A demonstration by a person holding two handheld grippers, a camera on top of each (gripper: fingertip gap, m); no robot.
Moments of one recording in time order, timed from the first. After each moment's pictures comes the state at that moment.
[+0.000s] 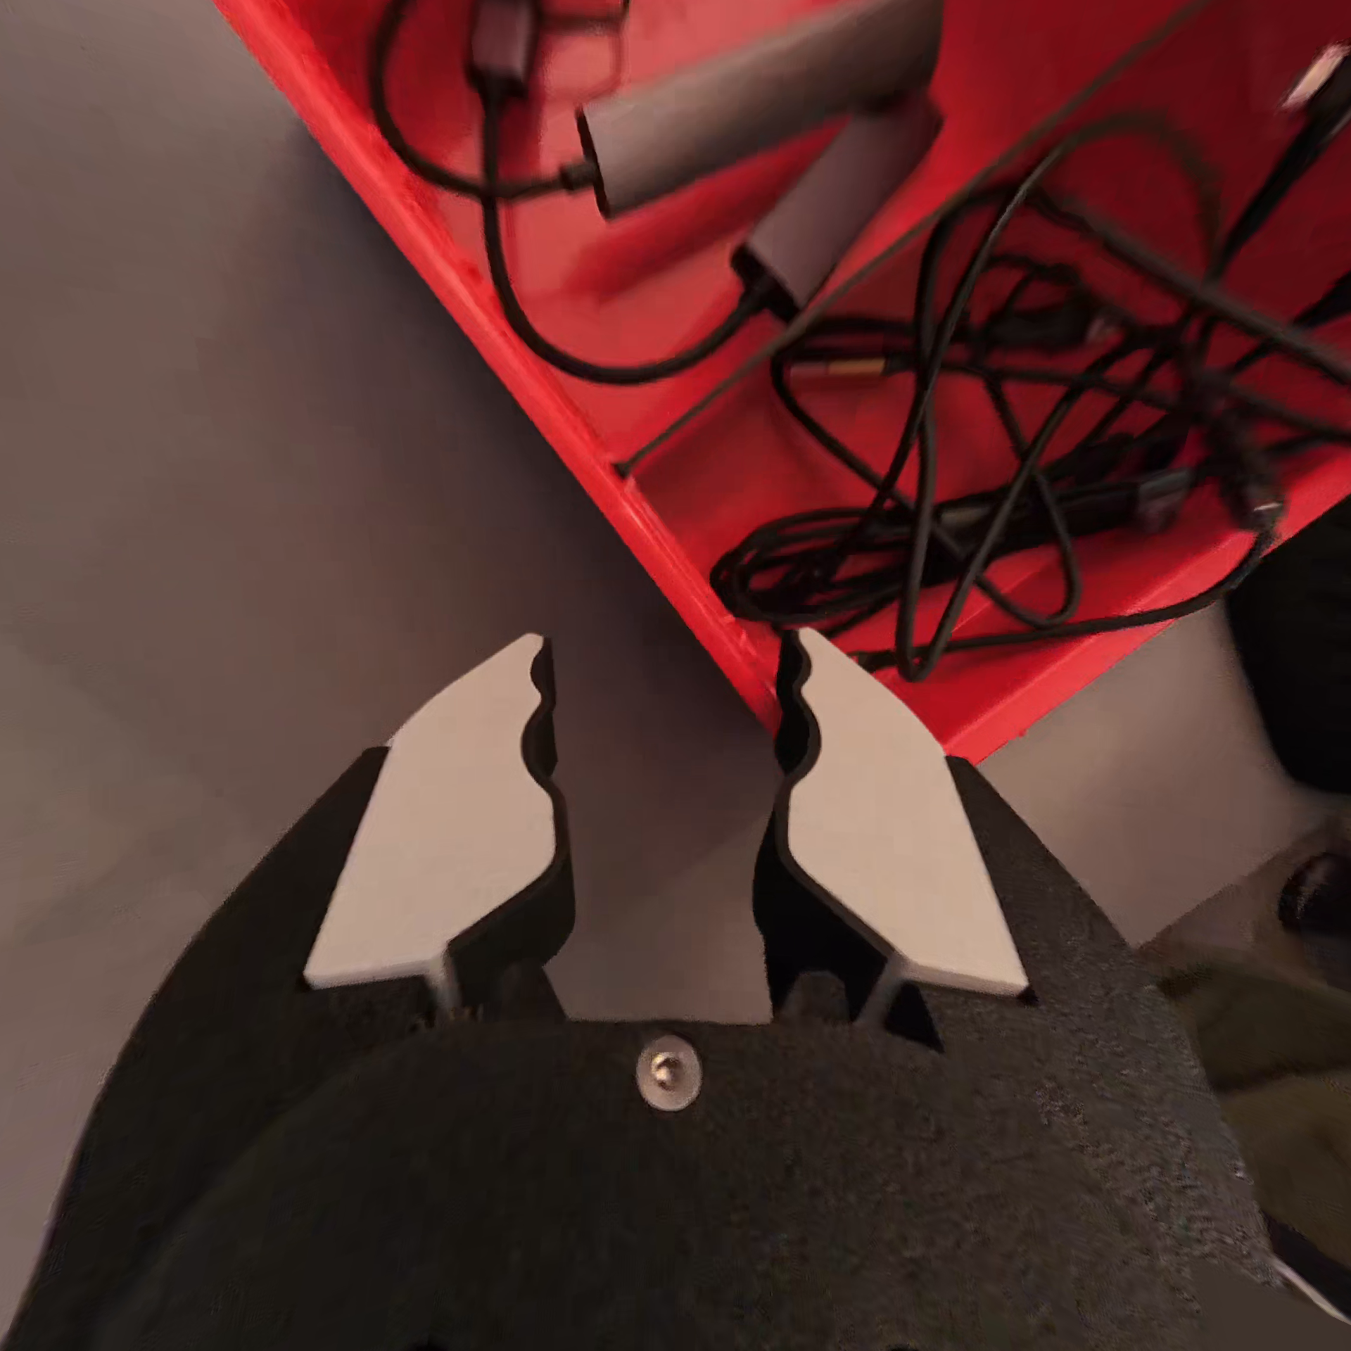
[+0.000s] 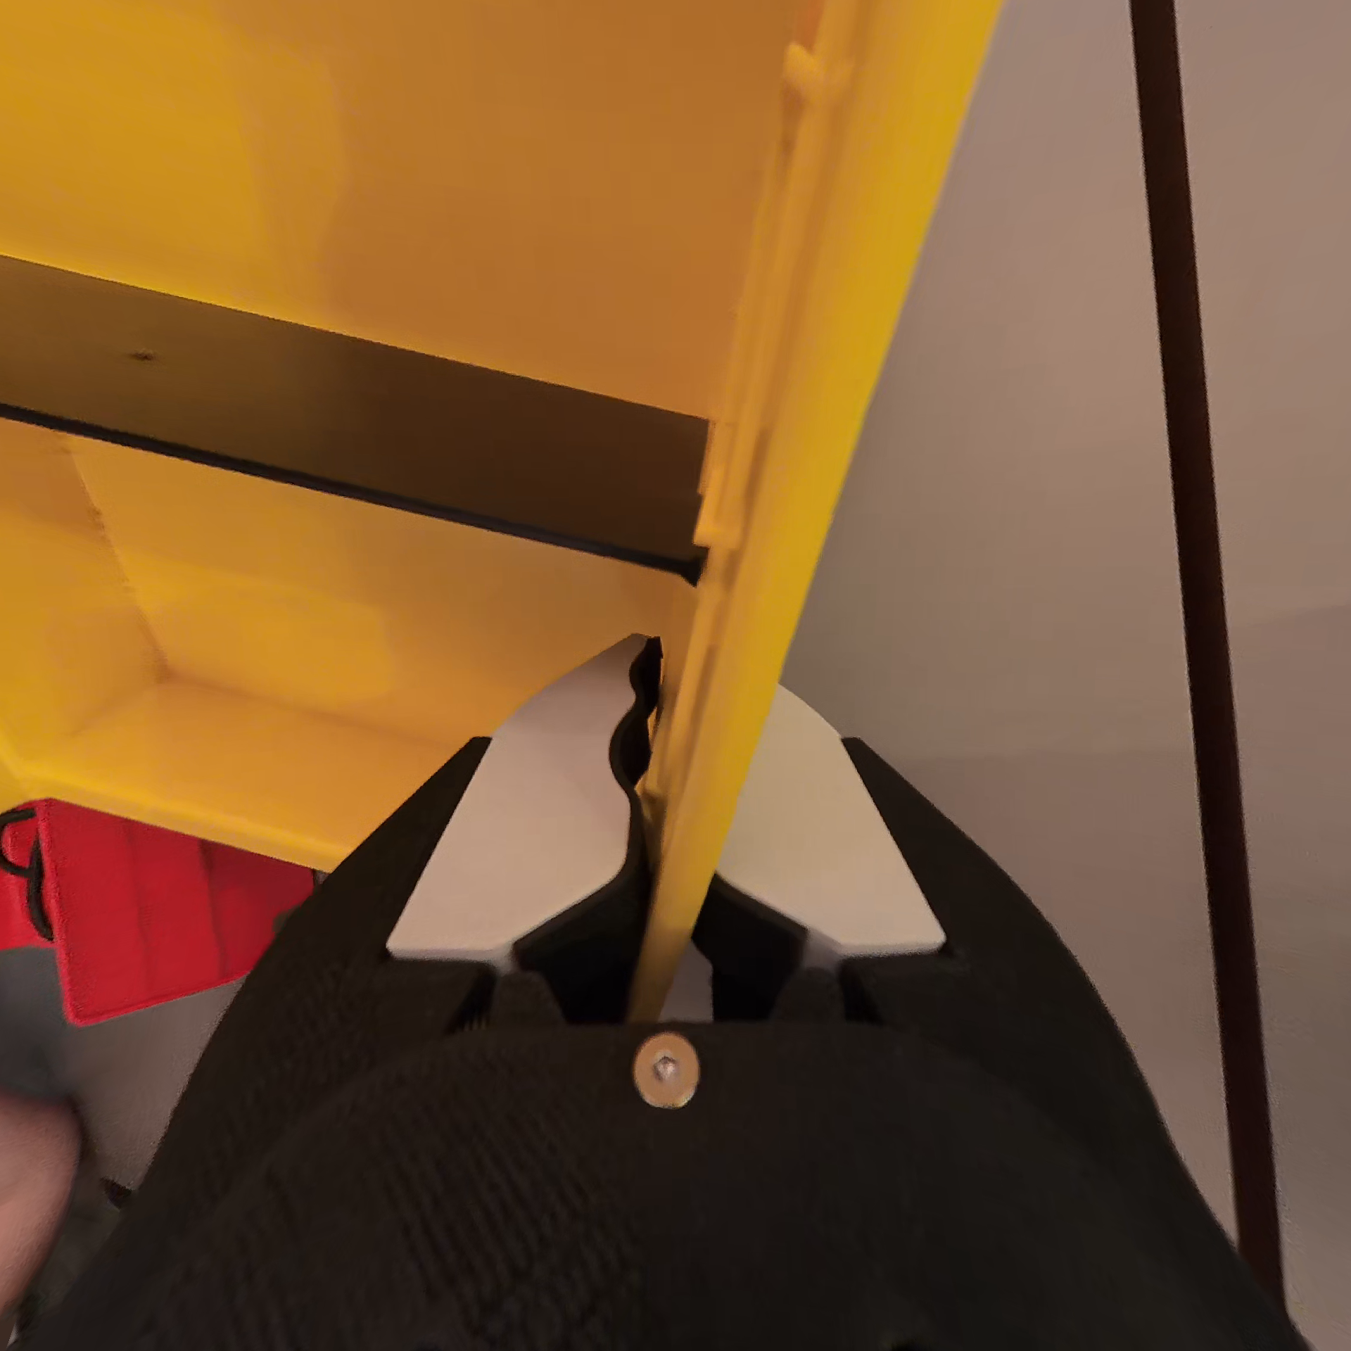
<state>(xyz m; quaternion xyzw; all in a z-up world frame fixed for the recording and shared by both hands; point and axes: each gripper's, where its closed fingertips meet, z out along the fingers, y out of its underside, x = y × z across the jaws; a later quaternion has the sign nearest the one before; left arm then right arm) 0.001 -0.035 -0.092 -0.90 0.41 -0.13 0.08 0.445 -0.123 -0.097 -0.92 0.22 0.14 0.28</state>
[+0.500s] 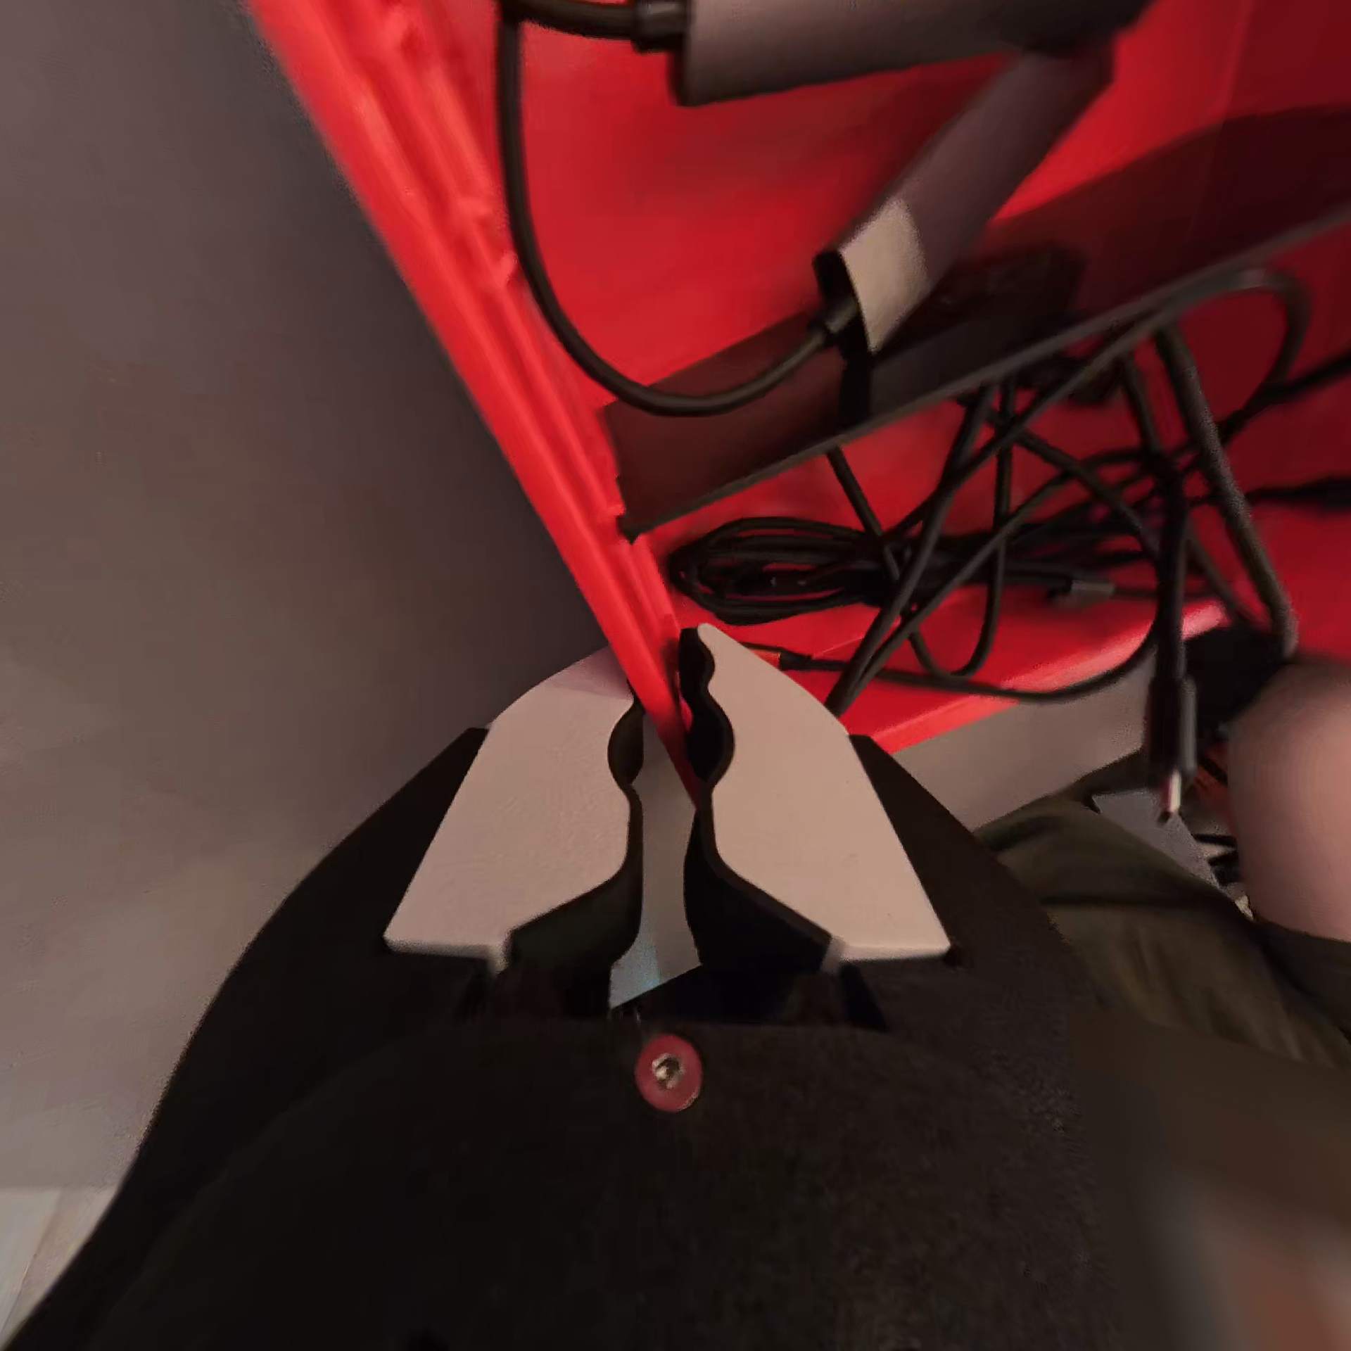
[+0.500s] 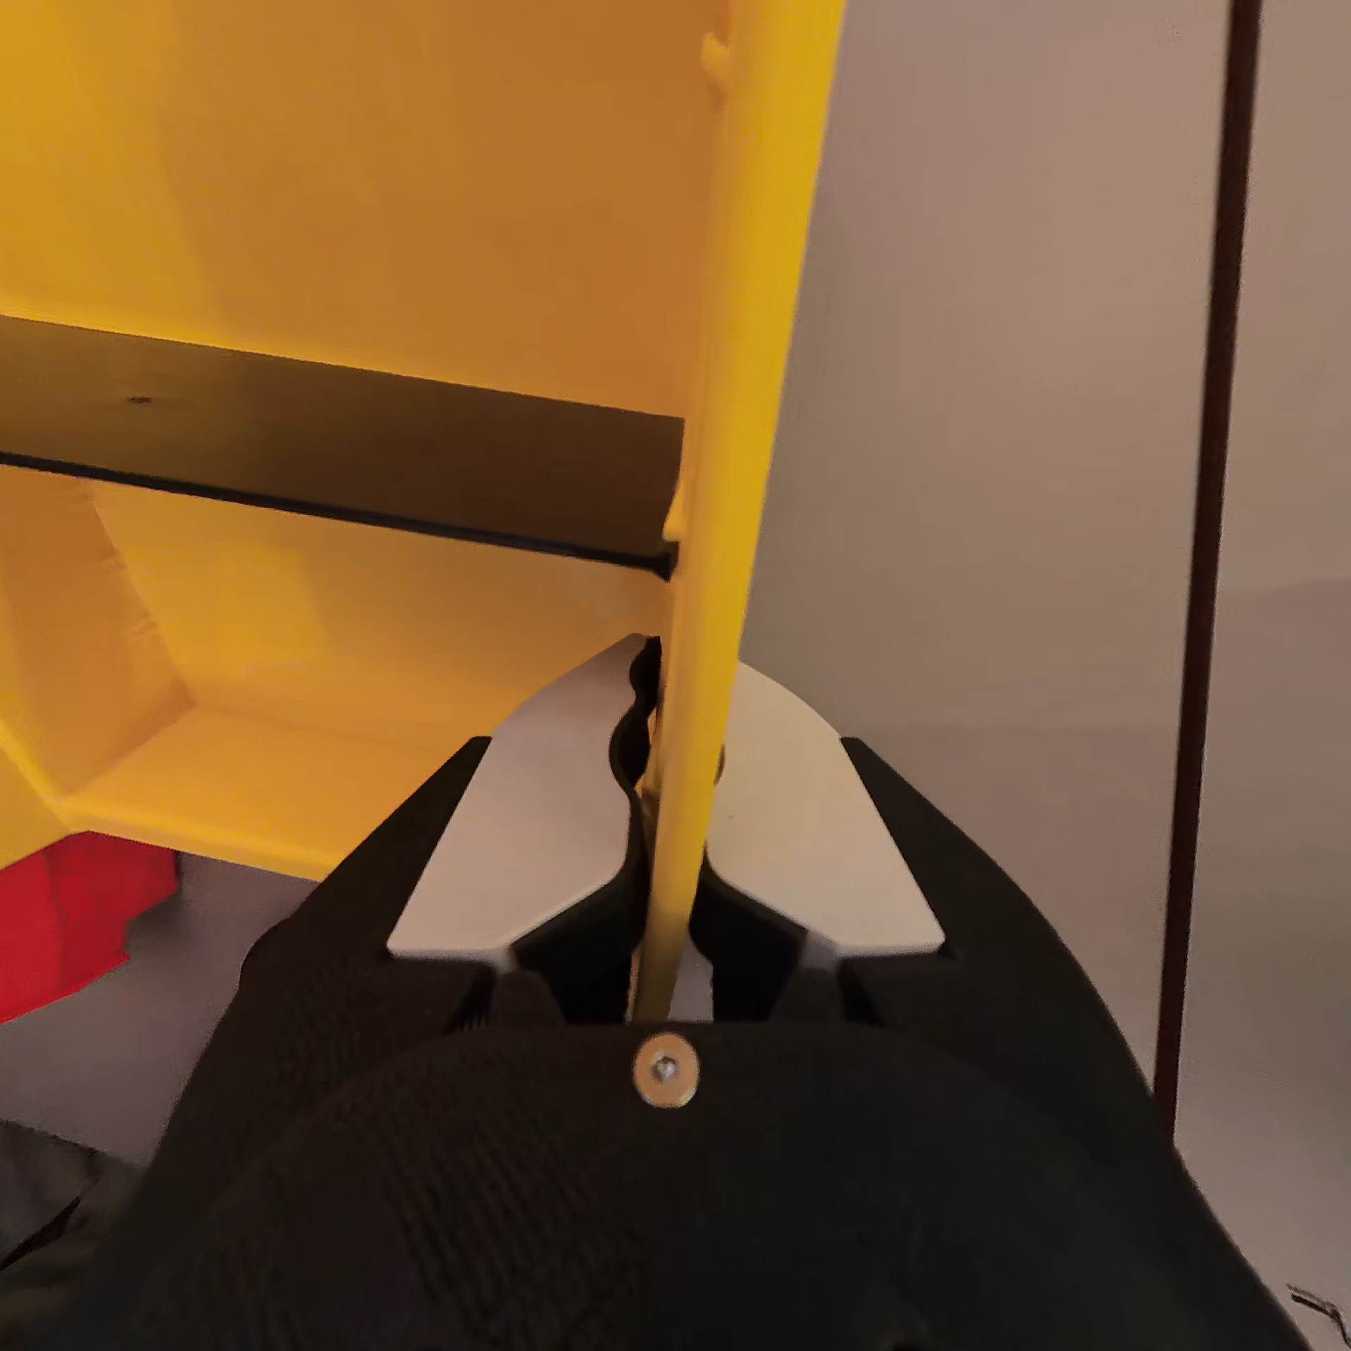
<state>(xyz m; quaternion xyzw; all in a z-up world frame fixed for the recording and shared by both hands) 0.000 -0.012 -0.097 -0.92 0.38 -0.07 -0.10 0.440 -0.131 -0.118 -0.95 0.19 0.11 0.21</state>
